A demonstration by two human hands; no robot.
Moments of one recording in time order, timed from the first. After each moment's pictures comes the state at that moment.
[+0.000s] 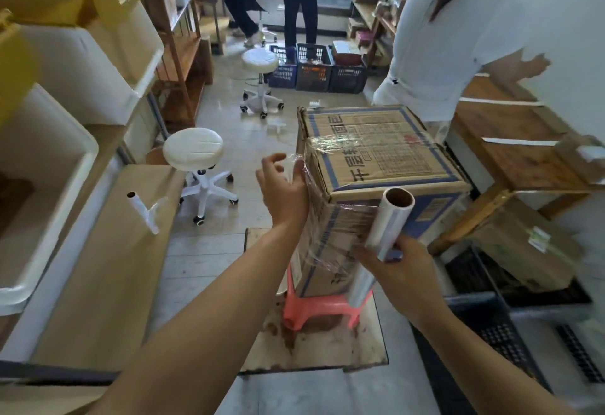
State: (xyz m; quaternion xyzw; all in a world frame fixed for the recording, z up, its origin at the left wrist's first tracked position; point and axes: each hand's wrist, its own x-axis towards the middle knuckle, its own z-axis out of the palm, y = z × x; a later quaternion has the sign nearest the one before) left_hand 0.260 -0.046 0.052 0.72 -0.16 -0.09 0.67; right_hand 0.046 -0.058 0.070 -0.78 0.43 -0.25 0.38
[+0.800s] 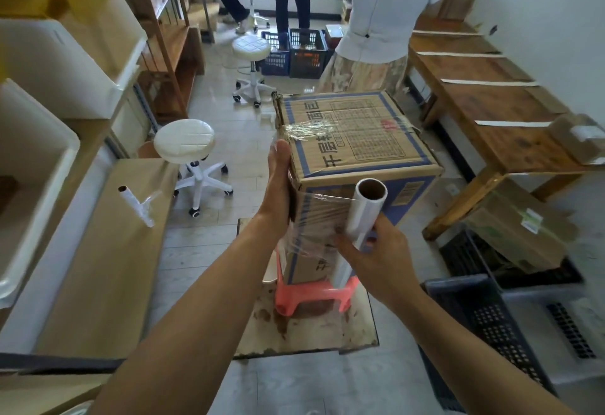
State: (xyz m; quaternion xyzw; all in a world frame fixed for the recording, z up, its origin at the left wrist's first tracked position) left_hand 0.240 -0.040 0.062 0.50 -0.20 -0.45 0.71; right_hand 0.042 -0.063 0.070 -0.81 0.37 -0.27 0.36
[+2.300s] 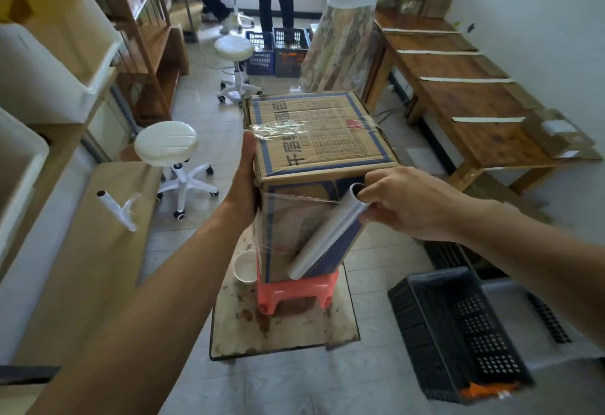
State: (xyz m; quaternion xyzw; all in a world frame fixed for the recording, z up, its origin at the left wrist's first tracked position) left_hand 0.232 -0.050 0.092 0.48 -0.21 -0.46 0.71; right_hand 0.004 -0.161 0.189 -1.00 0.07 0.02 0.03
